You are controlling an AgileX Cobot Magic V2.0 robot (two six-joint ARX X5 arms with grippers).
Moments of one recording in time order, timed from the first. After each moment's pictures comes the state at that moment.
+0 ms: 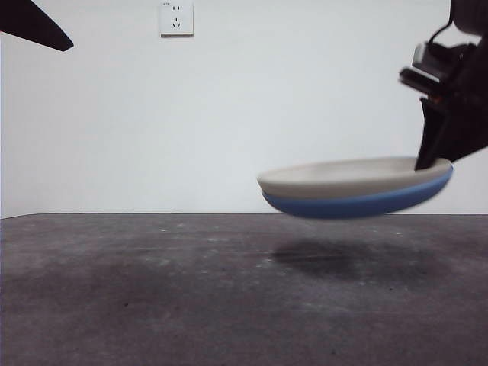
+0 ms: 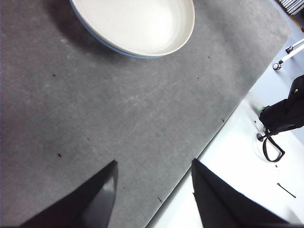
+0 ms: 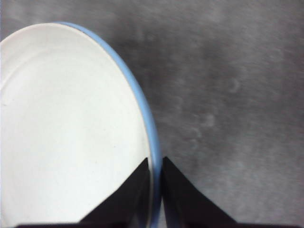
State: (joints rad) left arm -0.46 0.90 0.93 -0.83 0.57 -0.02; right arm 0.08 1.49 1.10 -0.60 -0.40 0.12
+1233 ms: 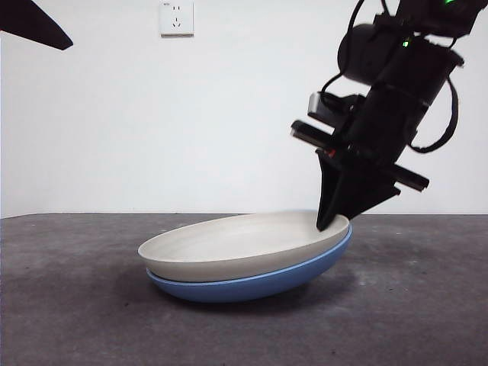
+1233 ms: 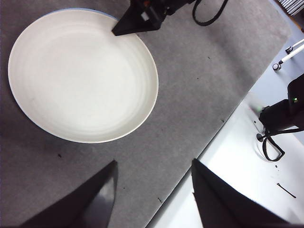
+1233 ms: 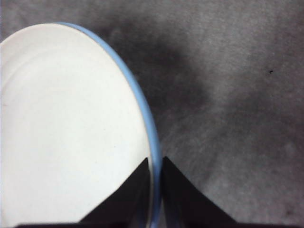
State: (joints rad) left arm -0.46 0.90 0.93 -0.83 0.57 -0.02; right arm 0.42 1.70 1.10 -0.46 -0.31 0.24
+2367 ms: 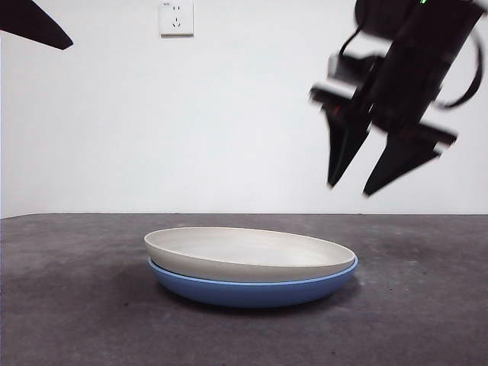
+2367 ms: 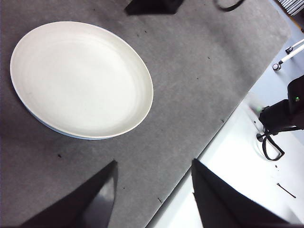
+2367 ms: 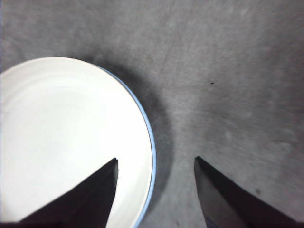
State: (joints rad) left arm -0.46 0.90 0.93 -0.83 0.57 -0.02; right arm 0.40 1.52 1.10 -0.56 -0.18 0.24
